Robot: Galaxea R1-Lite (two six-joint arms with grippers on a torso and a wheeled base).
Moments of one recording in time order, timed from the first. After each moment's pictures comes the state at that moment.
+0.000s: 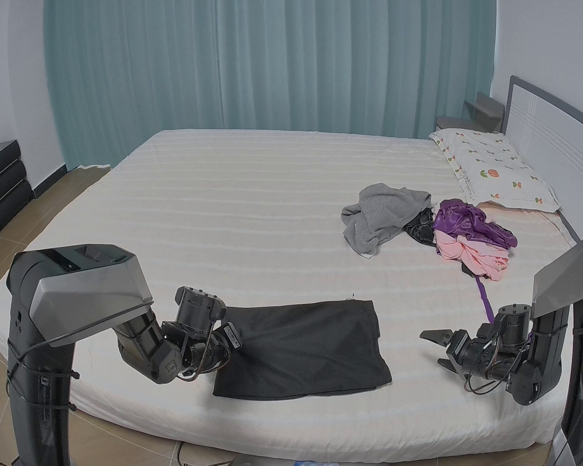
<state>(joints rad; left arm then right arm) -0.41 2.37 -0.83 -0.73 0.07 -0.87 0.13 2.37 -0.24 -1.55 0.34 0.91</state>
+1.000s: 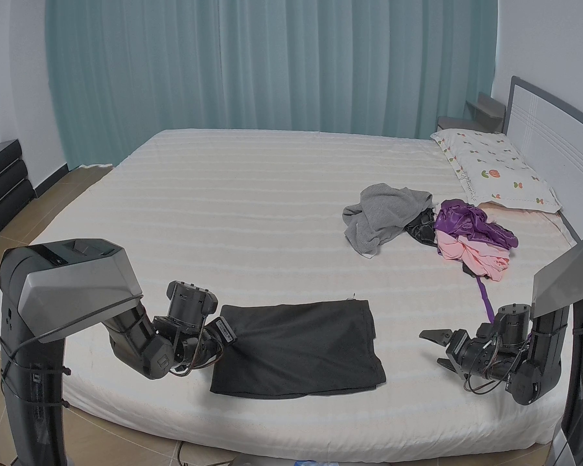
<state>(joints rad) -0.39 2.33 -0.82 -0.72 0.07 -0.90 0.13 2.37 -0.24 -1.55 0.34 0.91</state>
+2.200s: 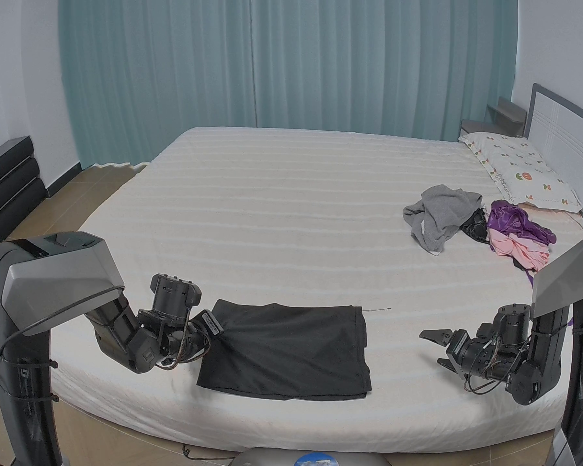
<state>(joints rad) -0.33 2.28 -0.78 -0.72 0.06 -0.89 0.13 2.38 -0.24 -1.55 0.34 0.91</state>
